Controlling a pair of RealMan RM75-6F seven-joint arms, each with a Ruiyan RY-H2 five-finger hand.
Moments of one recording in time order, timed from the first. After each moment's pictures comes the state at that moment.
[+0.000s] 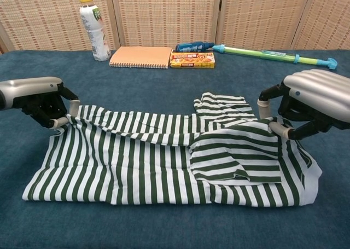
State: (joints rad) left arm -0.68 -1.36 -0.13 -1.46 1.15 0.77 -0.03; right arm 0.46 -1.50 0.05 -1.42 -1.64 1.19 -0.15
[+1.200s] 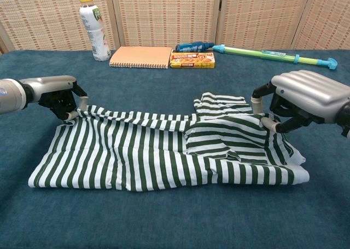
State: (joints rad) left arm -0.81 -1.51 -0.16 -1.23 0.89 0.70 0.18; right arm 0.52 -1.59 0.09 -1.32 -1.53 1.15 -0.19
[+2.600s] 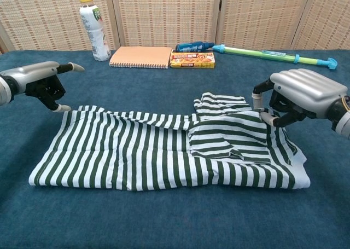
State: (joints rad) left arm -0.72 -1.52 -0.19 -1.24 0.97 0.87 0.12; right arm 0.54 -1.66 0.12 -1.22 -1.46 1.14 -0.19
